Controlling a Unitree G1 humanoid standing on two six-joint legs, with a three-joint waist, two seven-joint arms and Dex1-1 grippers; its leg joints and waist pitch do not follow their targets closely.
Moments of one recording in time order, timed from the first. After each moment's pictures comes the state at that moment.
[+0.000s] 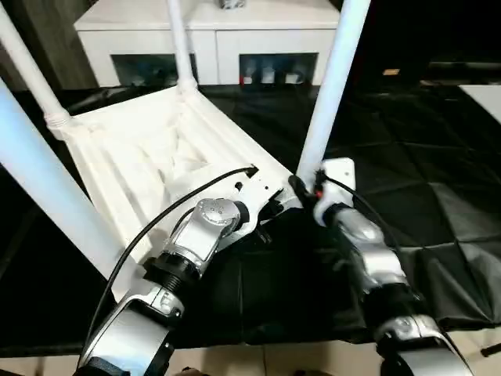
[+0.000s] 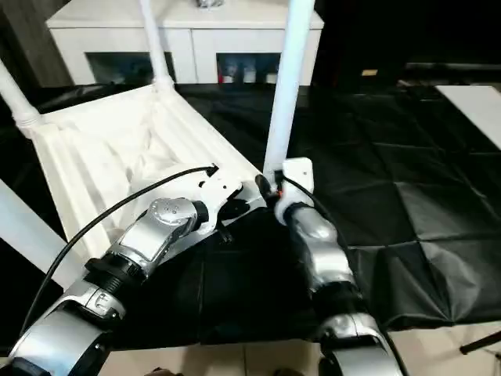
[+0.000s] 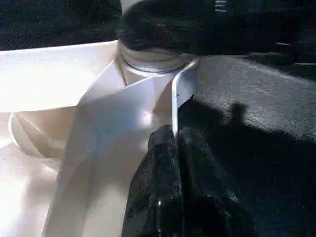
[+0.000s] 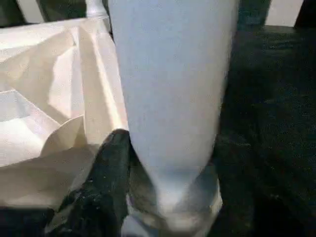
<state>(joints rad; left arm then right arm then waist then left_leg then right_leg) -0.70 0.09 -0.31 0.67 0.06 0.28 -0.56 -0.50 -0.06 -0.03 0.59 0.09 0.05 0.24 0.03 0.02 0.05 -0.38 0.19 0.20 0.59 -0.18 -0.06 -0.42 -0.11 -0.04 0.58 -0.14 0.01</state>
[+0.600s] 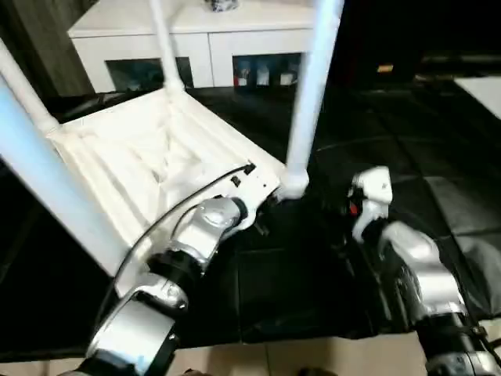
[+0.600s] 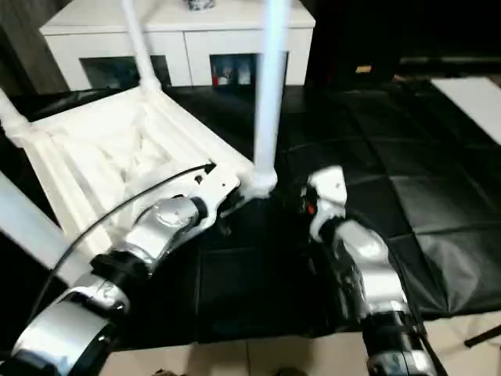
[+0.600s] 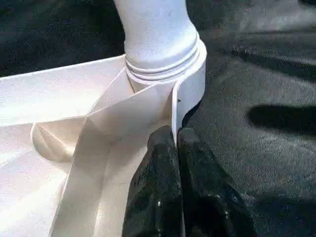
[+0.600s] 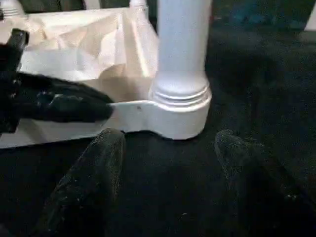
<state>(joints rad) -0.75 0.04 -0.25 0.87 0.09 0.05 -0.42 -0.31 -0.27 0.00 0.33 0.18 0.11 0.58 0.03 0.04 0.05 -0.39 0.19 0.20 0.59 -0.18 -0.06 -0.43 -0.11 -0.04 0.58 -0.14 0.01</state>
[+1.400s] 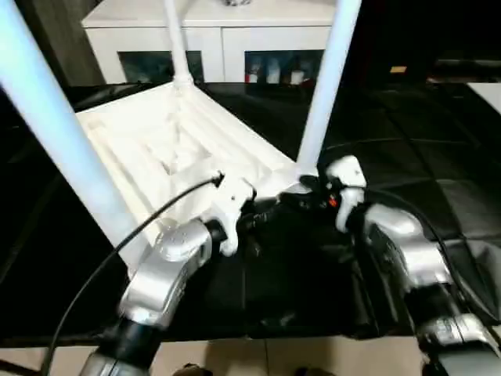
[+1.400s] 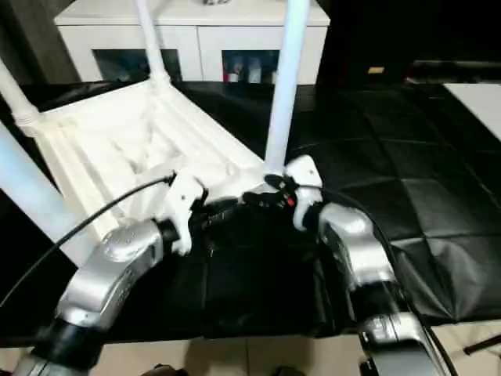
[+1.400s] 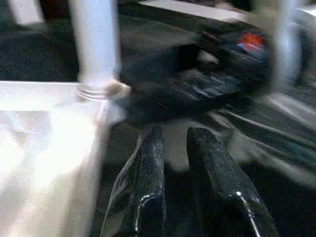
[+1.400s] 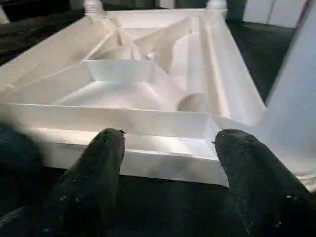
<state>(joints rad) -0.27 0.19 -0.24 -0.06 -0.17 0.43 -0.66 -0.56 -0.27 0.06 0.58 0.20 0.12 0.78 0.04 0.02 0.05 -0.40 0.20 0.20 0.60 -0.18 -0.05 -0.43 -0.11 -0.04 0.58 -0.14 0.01</state>
